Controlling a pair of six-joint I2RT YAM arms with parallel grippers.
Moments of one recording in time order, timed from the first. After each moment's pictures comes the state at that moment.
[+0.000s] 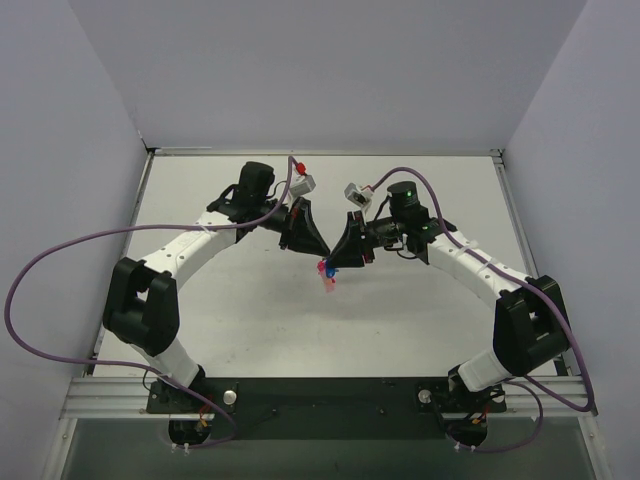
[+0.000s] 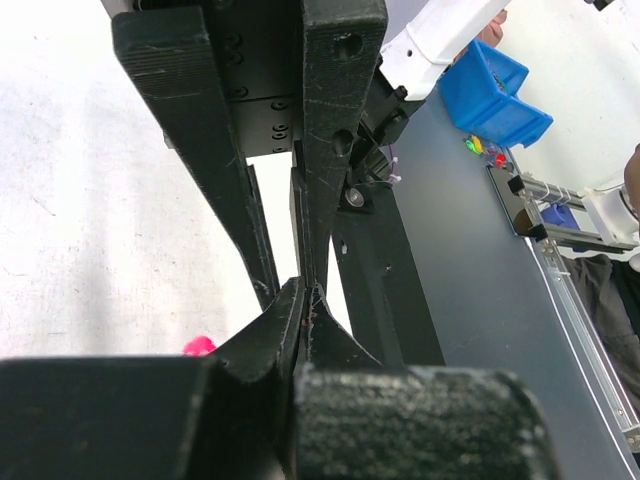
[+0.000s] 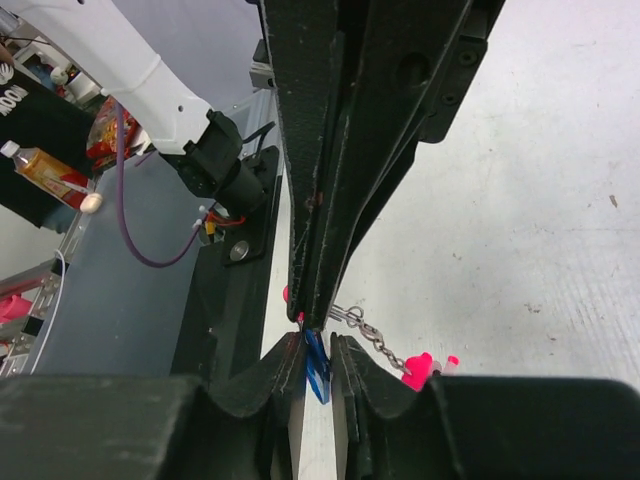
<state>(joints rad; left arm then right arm) -0.46 1.66 1.28 -0.27 1.37 0.09 0.46 1.50 1.01 -0.09 -1.17 -0.07</state>
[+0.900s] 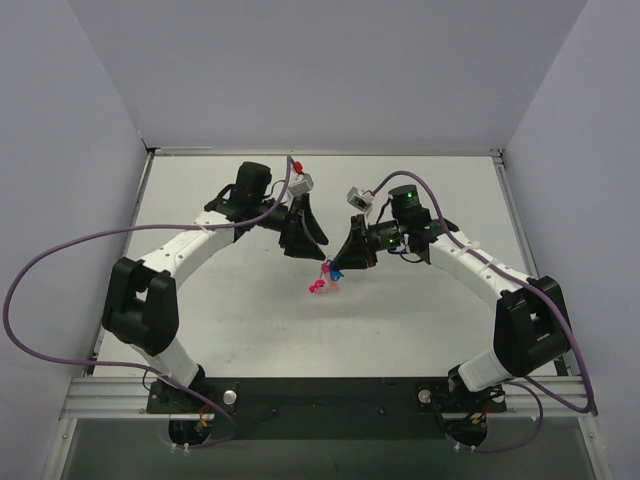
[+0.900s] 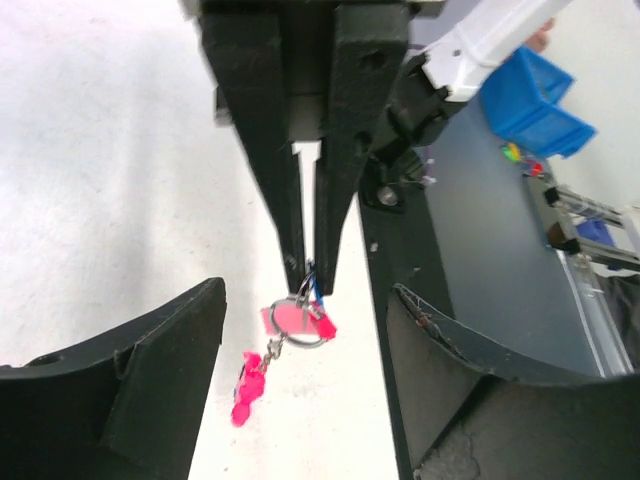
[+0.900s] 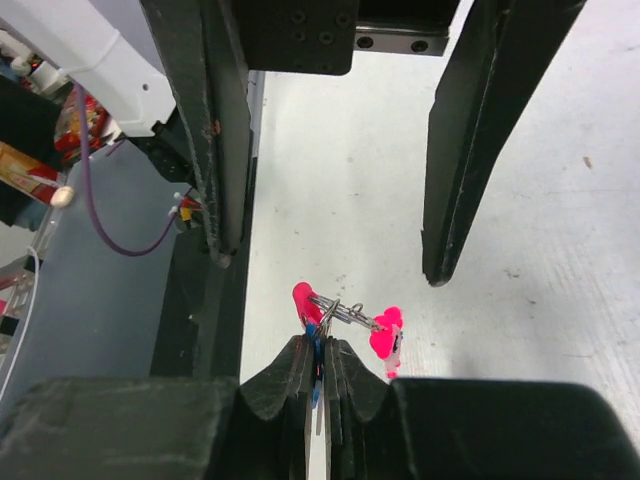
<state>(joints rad) -0.44 1.66 1.28 -0.26 1.32 0.08 0.45 1.50 1.01 -0.19 -1.14 -0.16</state>
